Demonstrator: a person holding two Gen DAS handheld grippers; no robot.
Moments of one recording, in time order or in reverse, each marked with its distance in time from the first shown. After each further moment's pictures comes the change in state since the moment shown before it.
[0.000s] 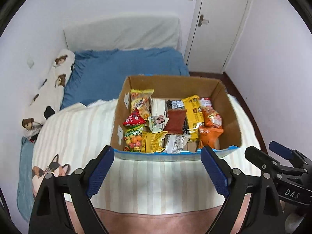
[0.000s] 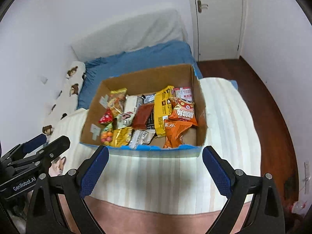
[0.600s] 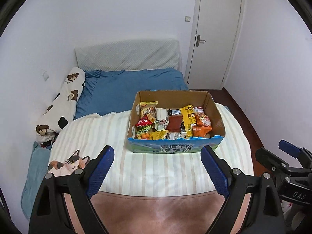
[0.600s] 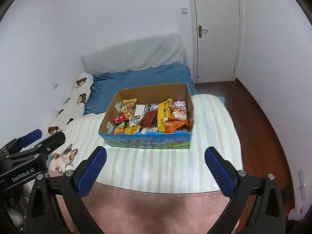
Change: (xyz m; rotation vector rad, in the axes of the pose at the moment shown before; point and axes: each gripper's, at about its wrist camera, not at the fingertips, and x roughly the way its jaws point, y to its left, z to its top) left arm -0.116 -0.002 -0.062 0.012 -0.155 0.036; right arm -0.132 0.021 -0.071 -0.073 -0.165 -0.019
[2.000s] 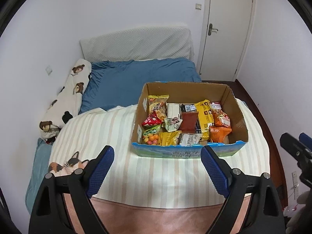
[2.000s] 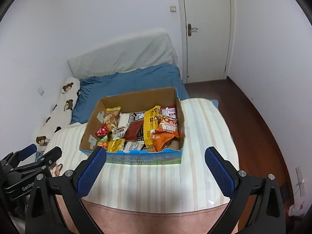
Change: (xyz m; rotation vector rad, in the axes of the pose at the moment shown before) left arm 0.091 -0.002 0.021 -0.008 0.095 0.087; right arm 0.073 -0.025 0.042 0.060 0.019 -0.077
